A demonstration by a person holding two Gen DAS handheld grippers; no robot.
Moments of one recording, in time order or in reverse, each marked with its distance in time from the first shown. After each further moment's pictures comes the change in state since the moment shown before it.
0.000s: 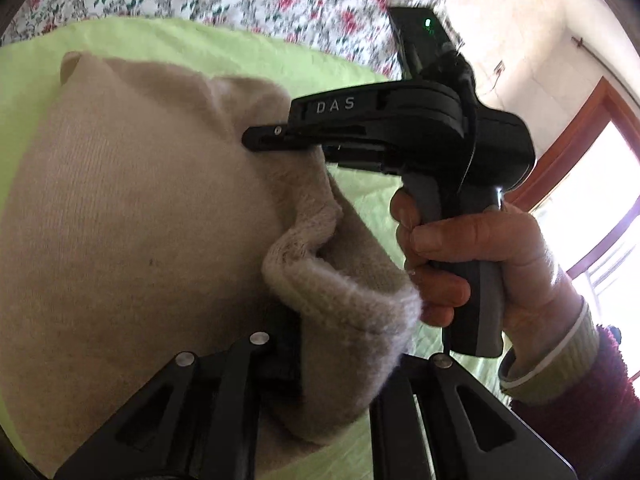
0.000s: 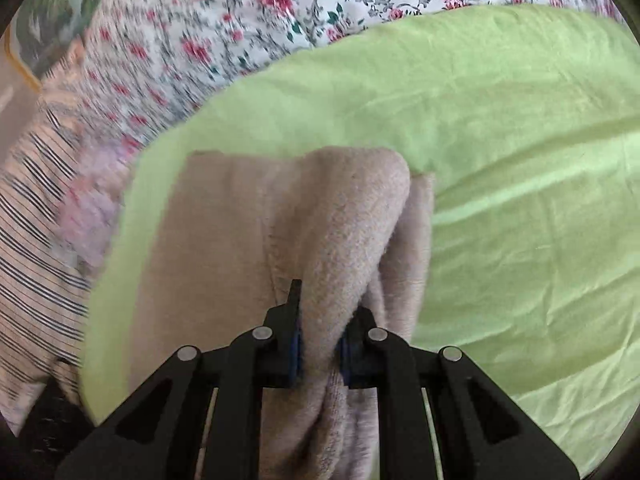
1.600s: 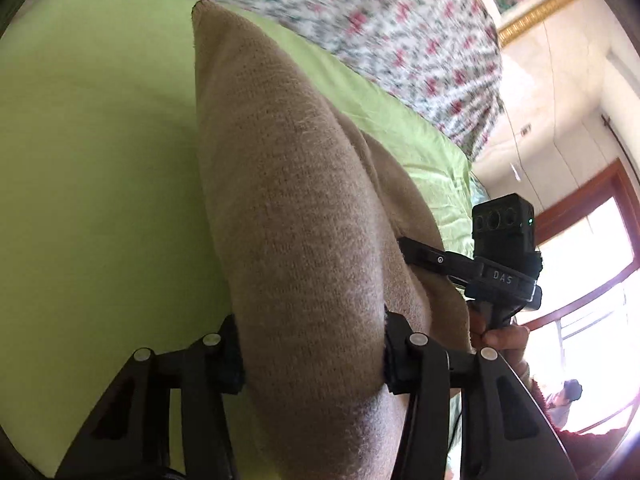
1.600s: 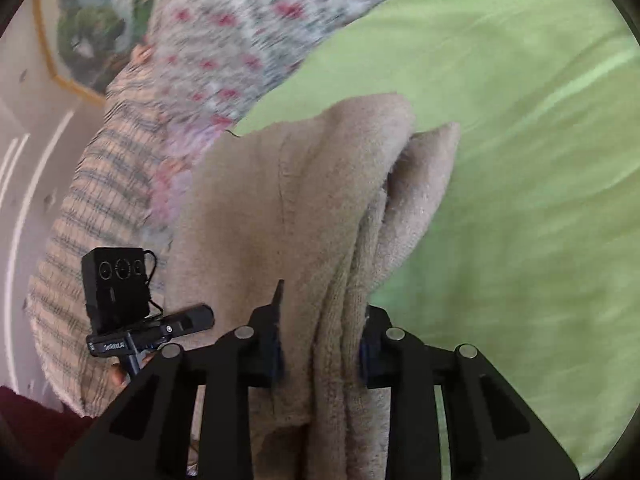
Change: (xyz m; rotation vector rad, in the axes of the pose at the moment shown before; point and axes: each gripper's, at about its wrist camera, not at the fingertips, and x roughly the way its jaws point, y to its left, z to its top) left arm -0.146 0.186 0.003 -0.243 -0.001 -0.028; right arm 0.000 0.095 -0.083 0.077 0.071 0.427
